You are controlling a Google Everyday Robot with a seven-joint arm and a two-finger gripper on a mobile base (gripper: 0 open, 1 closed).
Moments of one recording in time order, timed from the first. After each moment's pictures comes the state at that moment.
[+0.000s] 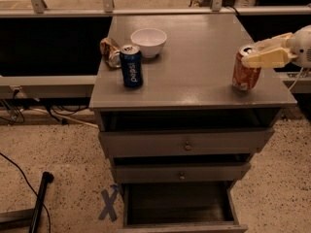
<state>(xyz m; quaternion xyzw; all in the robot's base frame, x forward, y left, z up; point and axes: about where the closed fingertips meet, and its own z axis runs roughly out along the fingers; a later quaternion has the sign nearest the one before) 0.612 -0.270 0.942 -0.38 0.77 0.19 0.48</state>
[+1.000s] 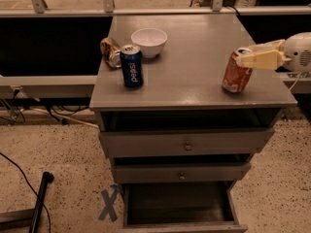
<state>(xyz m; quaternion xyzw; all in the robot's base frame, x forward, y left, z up) 0.617 -0.257 0.929 -0.35 0.76 0.28 0.48</state>
